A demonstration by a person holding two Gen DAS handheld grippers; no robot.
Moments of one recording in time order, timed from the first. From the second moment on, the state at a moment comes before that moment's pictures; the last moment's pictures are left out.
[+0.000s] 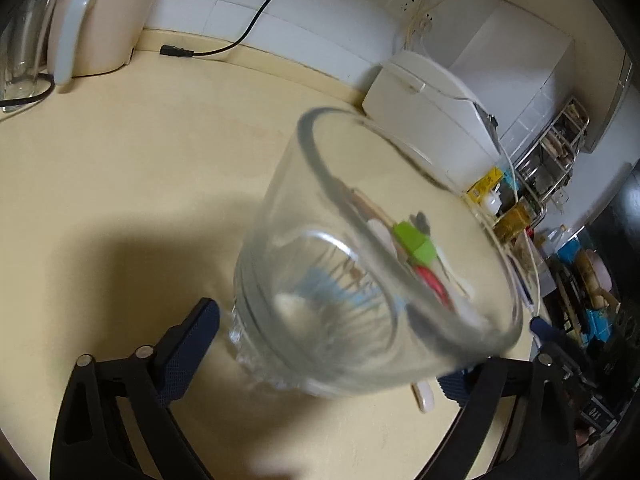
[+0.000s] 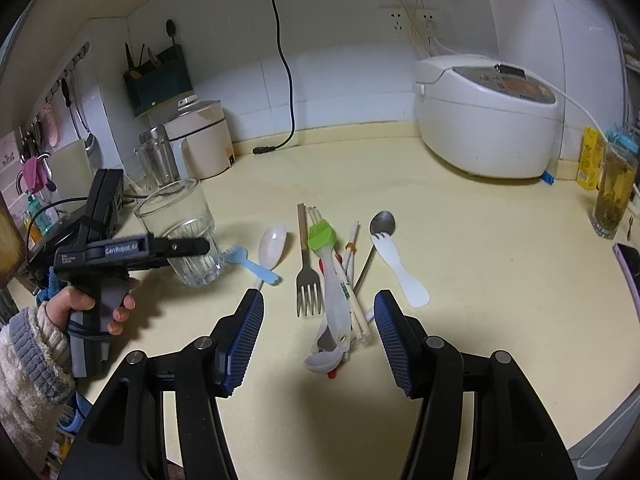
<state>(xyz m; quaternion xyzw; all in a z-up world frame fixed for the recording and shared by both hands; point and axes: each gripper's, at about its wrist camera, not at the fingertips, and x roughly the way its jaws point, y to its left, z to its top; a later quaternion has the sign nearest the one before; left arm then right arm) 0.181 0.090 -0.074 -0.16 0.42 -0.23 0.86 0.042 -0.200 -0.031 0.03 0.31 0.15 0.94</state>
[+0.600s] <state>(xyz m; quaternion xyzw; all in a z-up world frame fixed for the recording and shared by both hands) 0.148 0.072 -0.065 -0.12 0.41 -0.27 0.86 0.046 -0.208 -0.034 0.04 0.32 0.14 0.93</state>
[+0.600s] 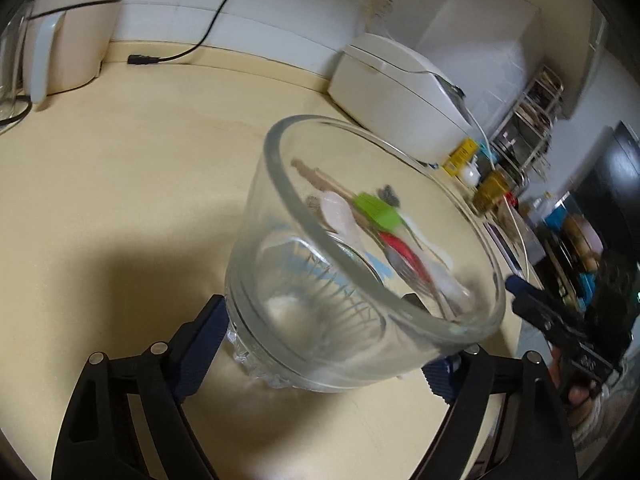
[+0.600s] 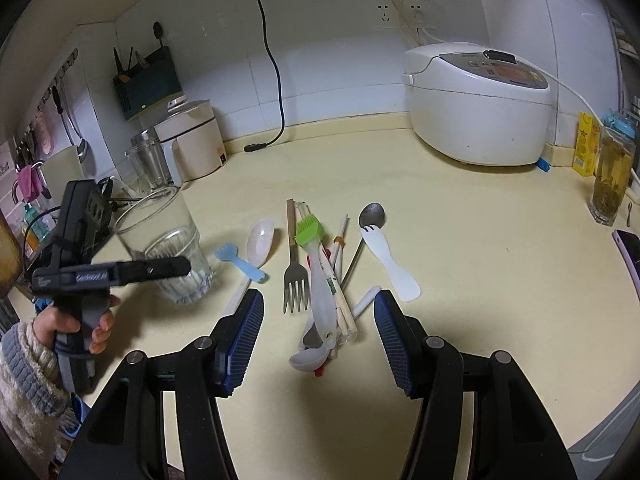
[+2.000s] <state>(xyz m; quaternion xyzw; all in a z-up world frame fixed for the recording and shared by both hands) 0.145 0.073 -0.076 -0.18 0.42 -0.24 0.86 0.068 -0.228 -0.052 0.02 0.38 0.11 0.92</state>
